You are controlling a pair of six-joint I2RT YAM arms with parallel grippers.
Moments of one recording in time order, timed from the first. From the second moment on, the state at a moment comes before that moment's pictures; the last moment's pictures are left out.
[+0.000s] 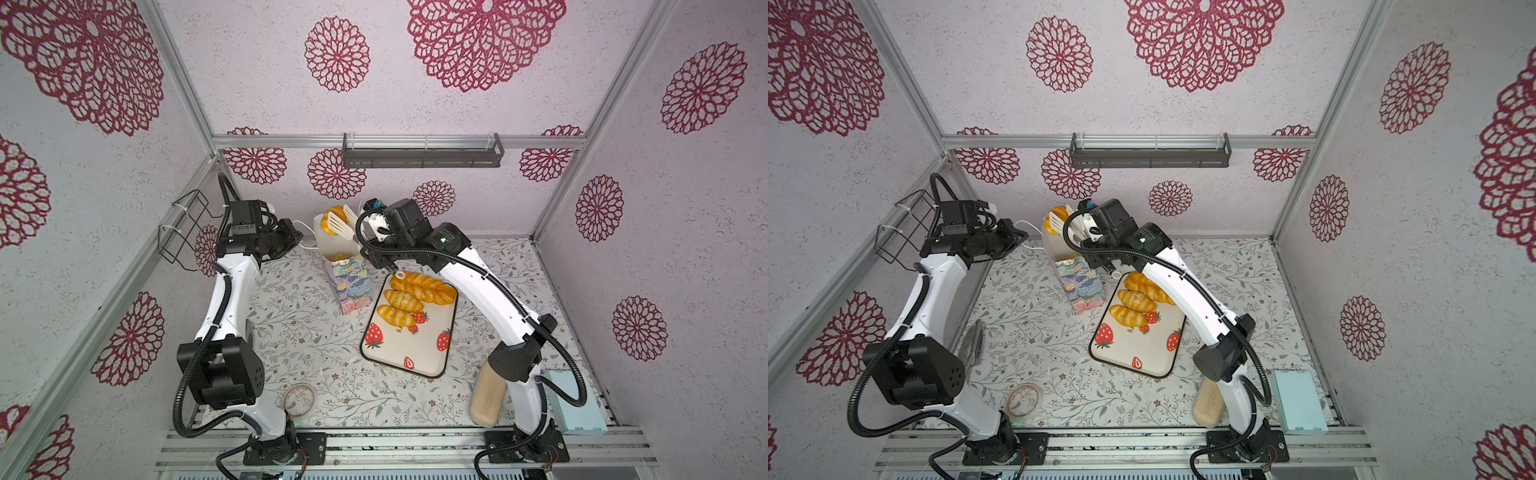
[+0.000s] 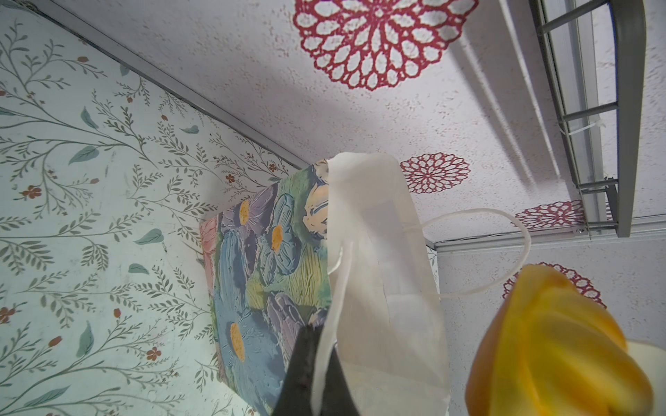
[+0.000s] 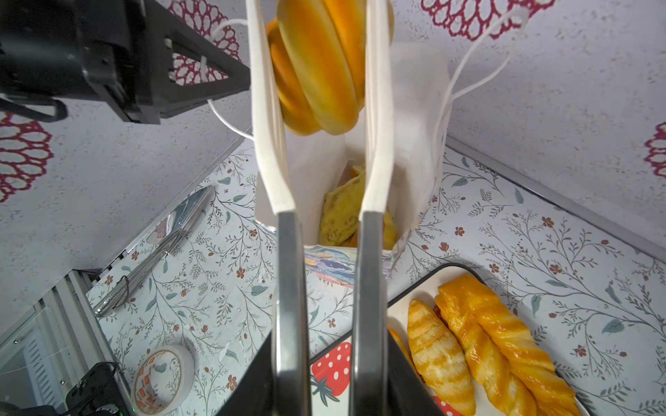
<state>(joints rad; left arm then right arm) 0.13 1.67 1.69 -0.66 0.46 -0.56 0.81 2.08 2.48 -1.04 -0.06 0.17</state>
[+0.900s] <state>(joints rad) 0.13 1.68 1.69 -0.66 0.46 -0.56 0.73 2.15 2.48 -1.02 -0.13 0.19</state>
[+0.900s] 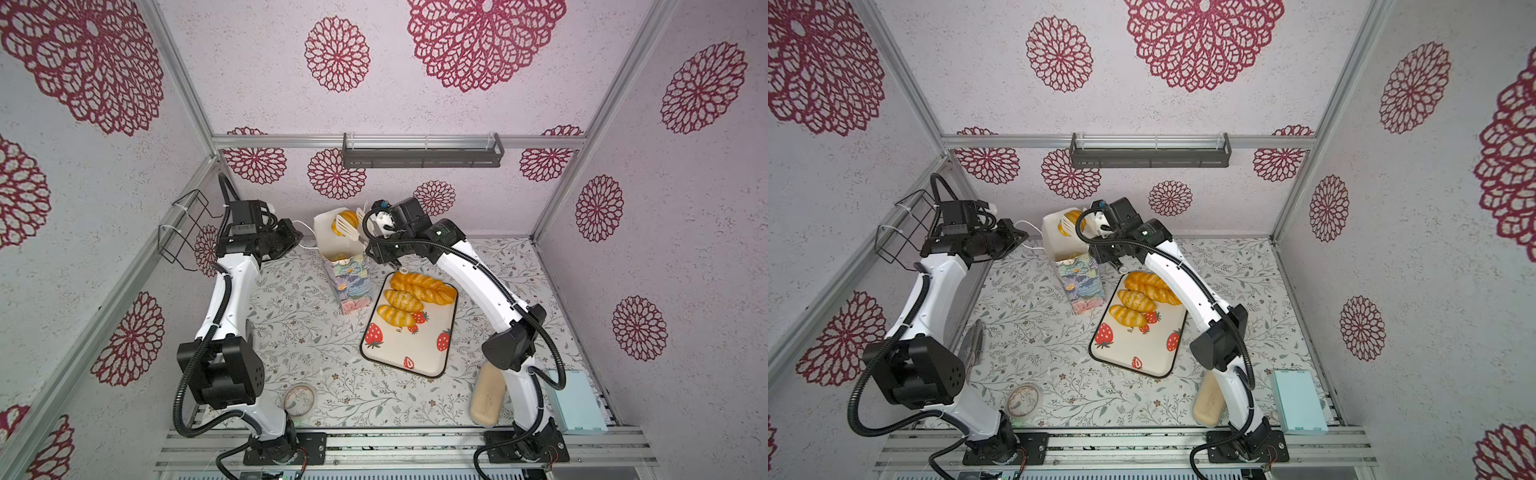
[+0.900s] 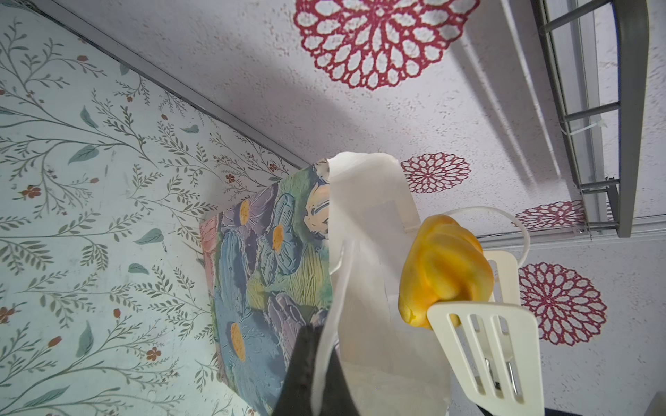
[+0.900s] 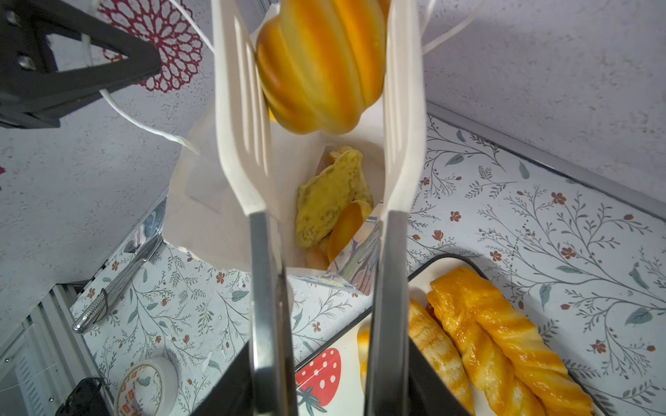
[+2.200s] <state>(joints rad) 0.13 1.68 1.69 -0.66 0.46 -0.56 0.77 2.07 2.48 -1.03 -0.08 0.18</state>
